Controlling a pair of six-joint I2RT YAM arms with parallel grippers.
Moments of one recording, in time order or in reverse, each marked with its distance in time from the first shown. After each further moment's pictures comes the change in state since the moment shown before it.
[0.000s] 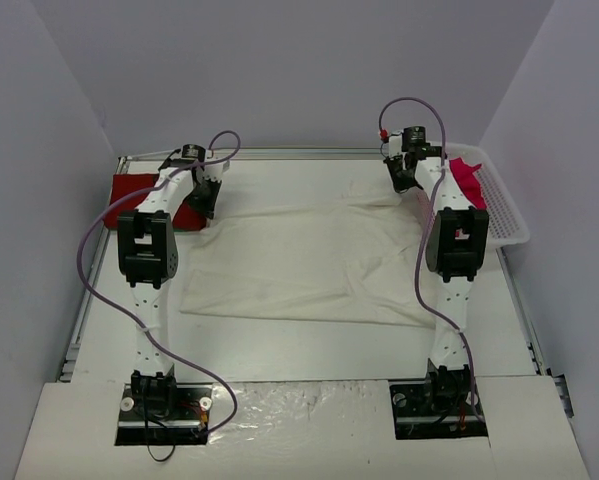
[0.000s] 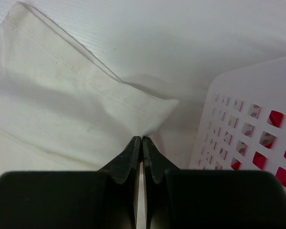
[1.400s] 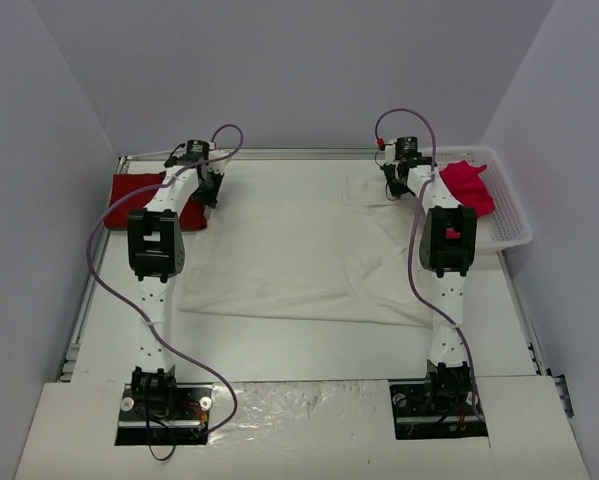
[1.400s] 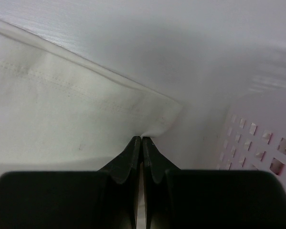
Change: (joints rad) left arm -0.003 0.156 0.195 0.043 -0.045 0.000; right arm 0.003 0.143 0.031 0.128 0.083 0.011
